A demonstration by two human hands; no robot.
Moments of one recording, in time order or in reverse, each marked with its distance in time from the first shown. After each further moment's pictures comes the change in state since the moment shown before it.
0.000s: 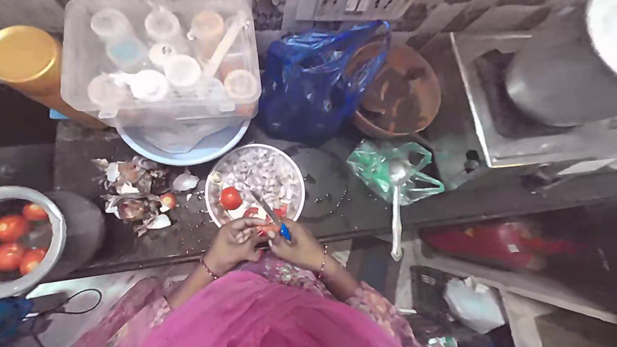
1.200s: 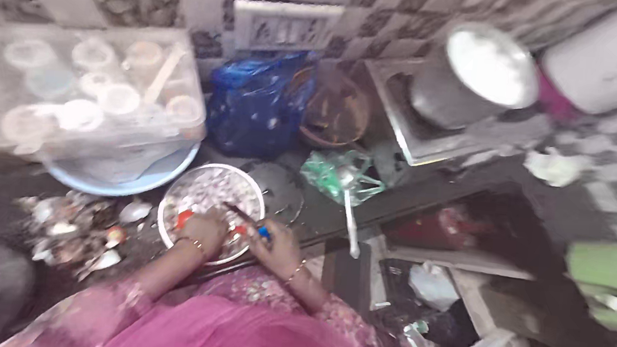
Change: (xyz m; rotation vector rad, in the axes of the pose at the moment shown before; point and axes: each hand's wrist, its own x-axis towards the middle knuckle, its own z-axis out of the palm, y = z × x) left_hand 0.087 0.049 0.037 1.879 -0.614 -0.479; right_hand -0.011 0.001 -0.011 -0.380 0.583 -0.182
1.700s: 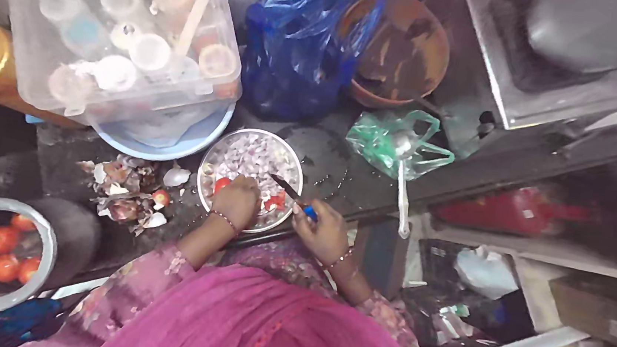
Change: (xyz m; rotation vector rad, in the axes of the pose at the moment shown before) left_hand 0.001 -0.015 0.023 -0.225 0.292 0.001; right_hand -0.021 0.006 0.007 -0.084 0.093 0.090
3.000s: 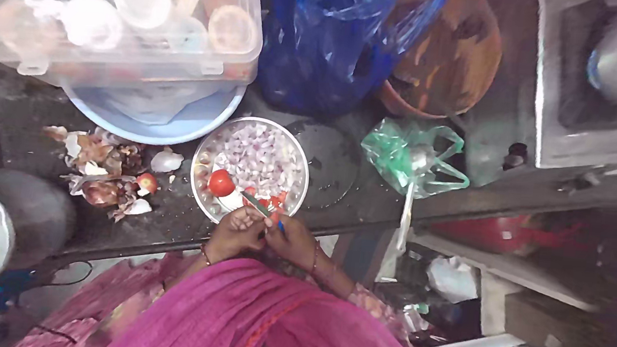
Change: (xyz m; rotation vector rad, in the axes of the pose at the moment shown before) left_hand -0.039 0.008 0.072 -1.905 0.186 0.015; right_hand 0.024 -0.009 0.022 0.215 -0.733 0.129
